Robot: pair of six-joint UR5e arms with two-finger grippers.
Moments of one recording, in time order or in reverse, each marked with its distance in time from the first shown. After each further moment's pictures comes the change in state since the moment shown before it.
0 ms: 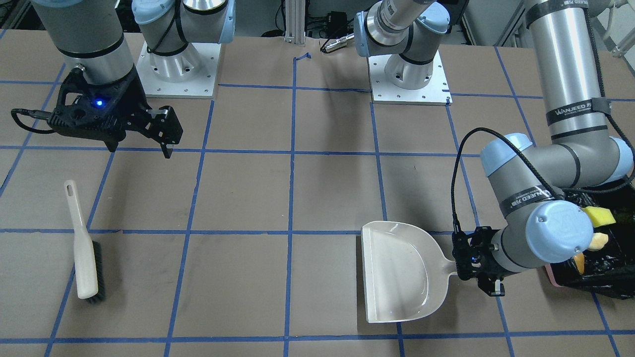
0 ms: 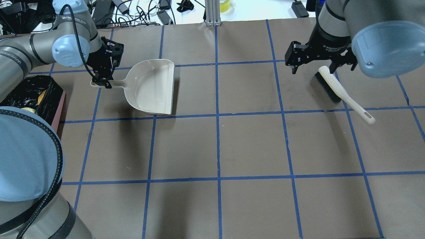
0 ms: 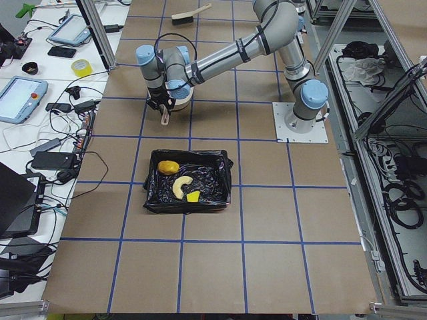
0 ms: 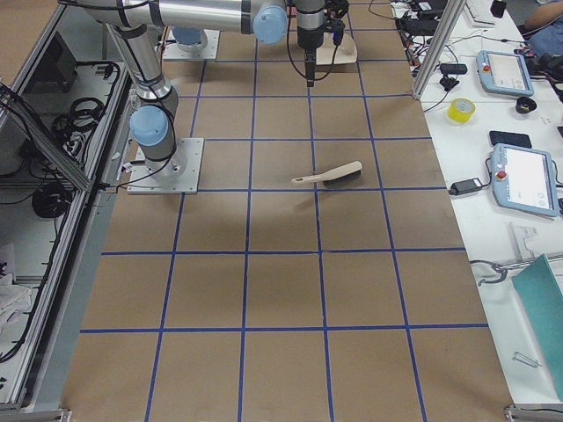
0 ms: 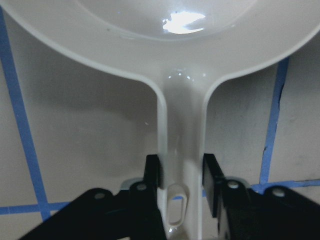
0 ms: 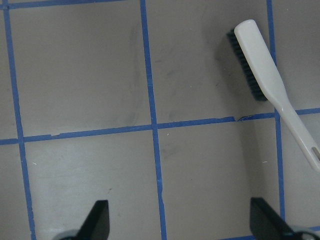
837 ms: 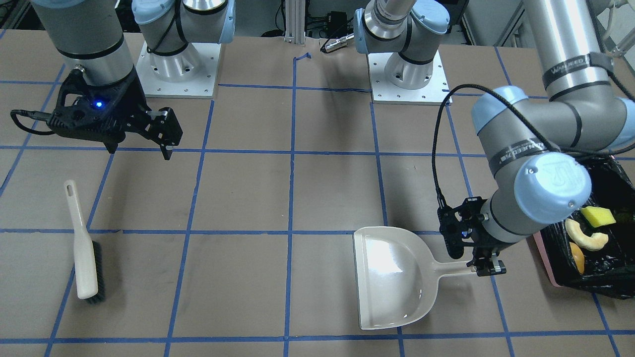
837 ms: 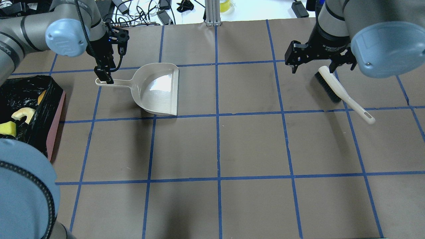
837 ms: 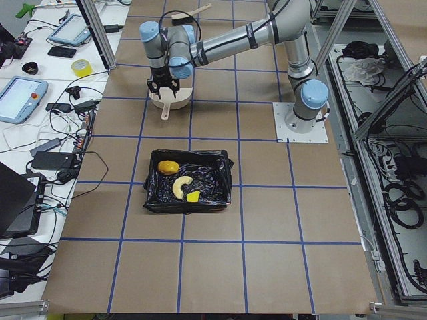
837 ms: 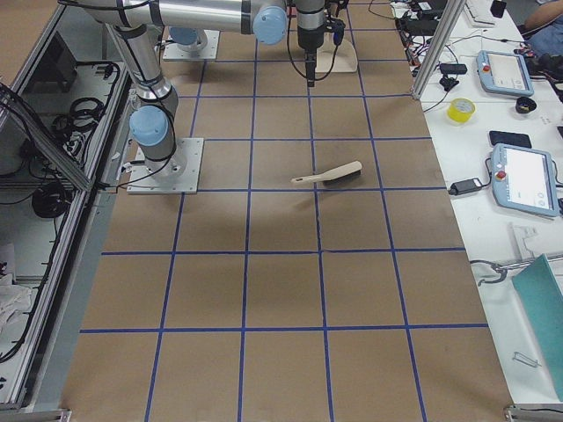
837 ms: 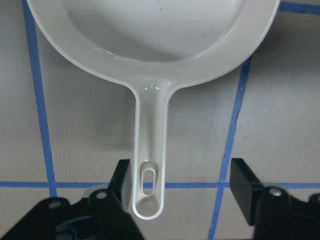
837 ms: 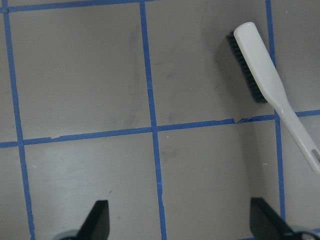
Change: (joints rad) left arm -0.066 0.154 0.024 -0.171 0.007 -0.222; right arm 0.000 0.003 0.000 -0.007 -0.001 0.000
